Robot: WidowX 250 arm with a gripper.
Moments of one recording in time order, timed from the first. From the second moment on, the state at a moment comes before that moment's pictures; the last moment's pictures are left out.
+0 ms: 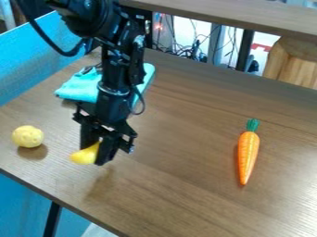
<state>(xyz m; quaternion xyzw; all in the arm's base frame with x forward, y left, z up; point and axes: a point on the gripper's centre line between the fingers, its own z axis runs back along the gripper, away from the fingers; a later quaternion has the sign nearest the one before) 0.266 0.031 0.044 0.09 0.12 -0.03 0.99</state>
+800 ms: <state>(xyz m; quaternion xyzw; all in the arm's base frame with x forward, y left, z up) 0.275 0.052 0.020 0.09 0.15 -0.01 0.99</state>
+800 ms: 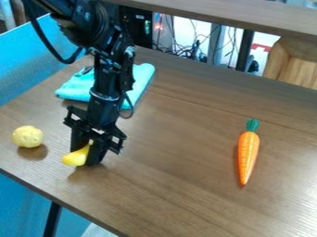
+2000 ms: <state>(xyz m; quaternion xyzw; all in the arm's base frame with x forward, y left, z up) 0.319 -0.011 0.090 0.02 -0.01 -0.03 1.00</state>
